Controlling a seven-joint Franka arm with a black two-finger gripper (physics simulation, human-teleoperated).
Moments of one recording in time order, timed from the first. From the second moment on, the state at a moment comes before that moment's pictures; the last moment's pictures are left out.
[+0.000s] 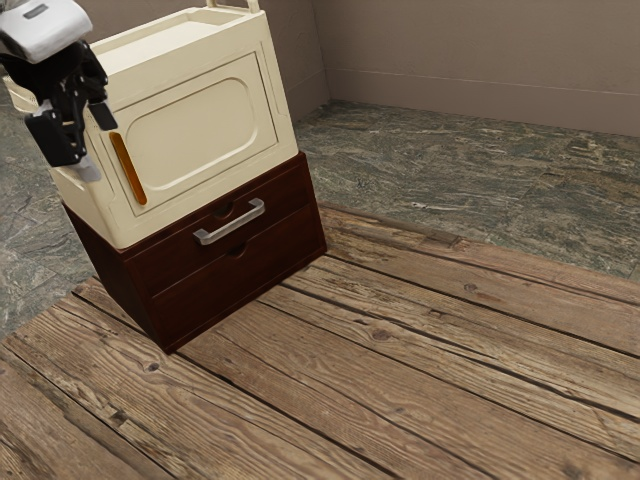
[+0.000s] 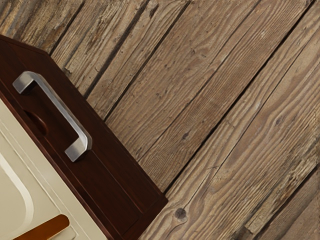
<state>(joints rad) -0.13 -0.14 0.29 -1.31 0.15 1.39 1.13</state>
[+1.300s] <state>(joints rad) -0.05 -0.09 0.08 -1.56 0.35 1.49 0.68</state>
